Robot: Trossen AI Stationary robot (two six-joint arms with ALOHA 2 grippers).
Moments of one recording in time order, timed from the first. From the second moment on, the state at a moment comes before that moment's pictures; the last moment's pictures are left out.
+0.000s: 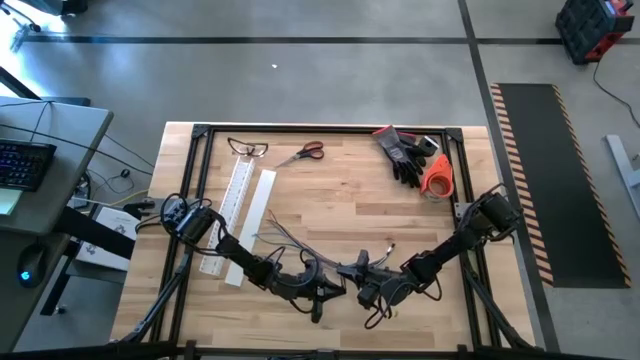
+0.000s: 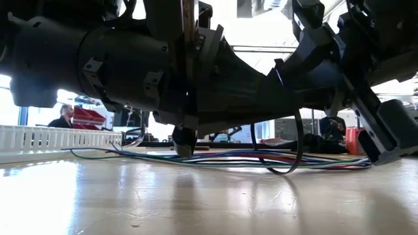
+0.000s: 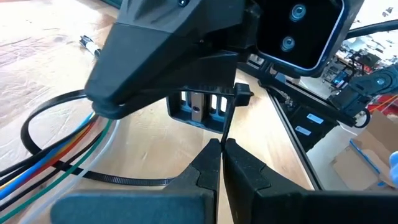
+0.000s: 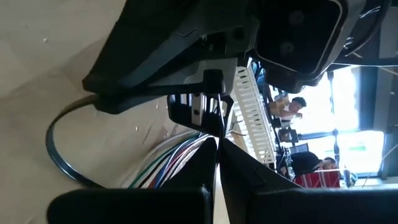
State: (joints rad) left arm -0.52 2.24 1.01 1.04 -0.46 -0.57; right arm 0.64 1.93 0.75 0.73 0.78 -0.86
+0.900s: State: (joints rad) left arm -0.47 2.24 0.93 1.34 -0.37 -0.74; right arm 0.75 1.93 0.75 0.74 0.93 -1.03
